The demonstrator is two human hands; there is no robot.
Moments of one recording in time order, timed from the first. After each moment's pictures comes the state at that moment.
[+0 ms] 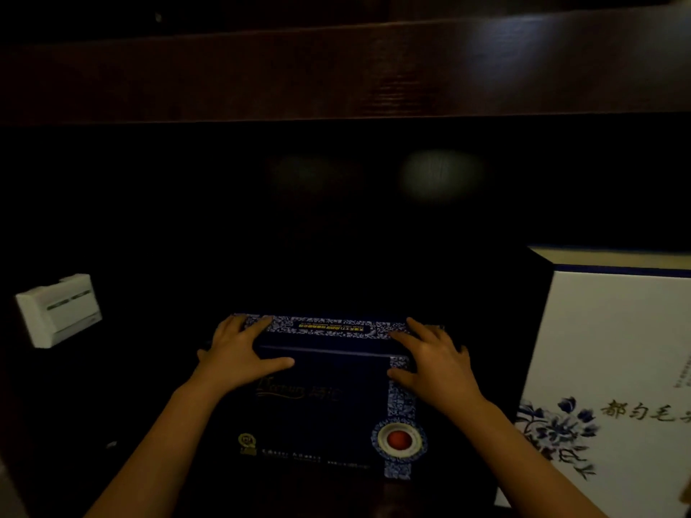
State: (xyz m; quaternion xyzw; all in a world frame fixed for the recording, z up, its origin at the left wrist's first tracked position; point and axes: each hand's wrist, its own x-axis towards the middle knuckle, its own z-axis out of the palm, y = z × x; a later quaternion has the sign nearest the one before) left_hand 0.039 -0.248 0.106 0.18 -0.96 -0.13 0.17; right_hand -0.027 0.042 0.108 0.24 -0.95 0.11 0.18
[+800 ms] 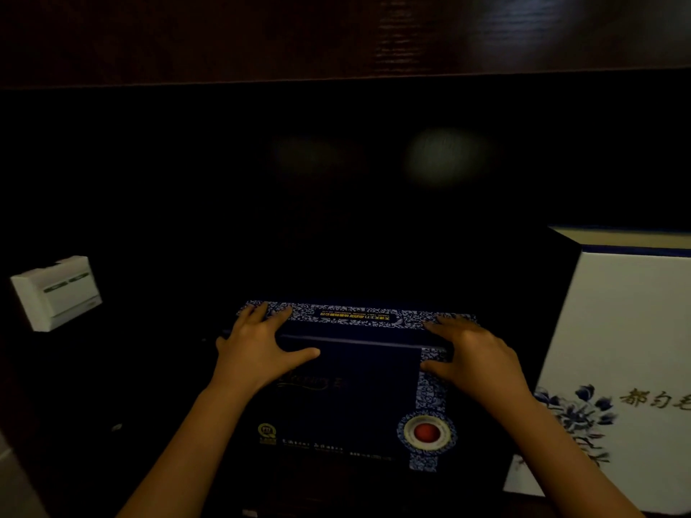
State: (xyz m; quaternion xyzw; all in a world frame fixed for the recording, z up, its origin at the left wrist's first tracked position) left_hand 0.038 -0.218 0.096 0.18 -0.95 -0.10 0.24; right_hand -0.025 0.076 0.109 0.23 -0.94 0.15 0.21
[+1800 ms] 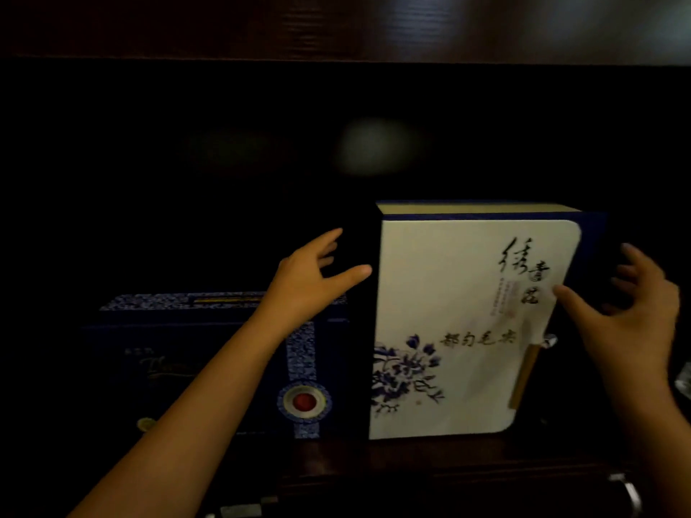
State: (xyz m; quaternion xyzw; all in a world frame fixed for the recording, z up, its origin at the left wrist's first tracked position) left_hand 0.021 0.027 0.182 -0.11 -0.84 -0.49 0.21; right_hand 0.014 0.359 0.138 -0.04 -0.76 0.45 0.46
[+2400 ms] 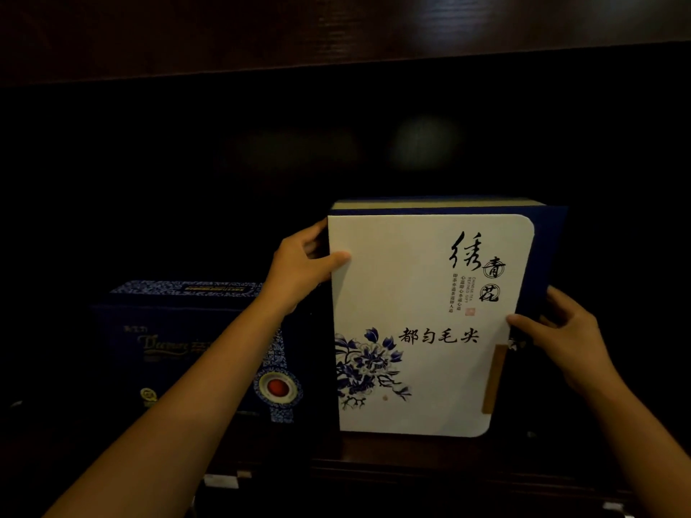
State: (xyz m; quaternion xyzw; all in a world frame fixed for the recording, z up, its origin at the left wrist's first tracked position) left_hand -0.009 0.080 0.181 -0.04 -0.78 -0.56 0.27; right_hand -0.057 0.403 0.091 0.08 -0.74 0.63 0.23
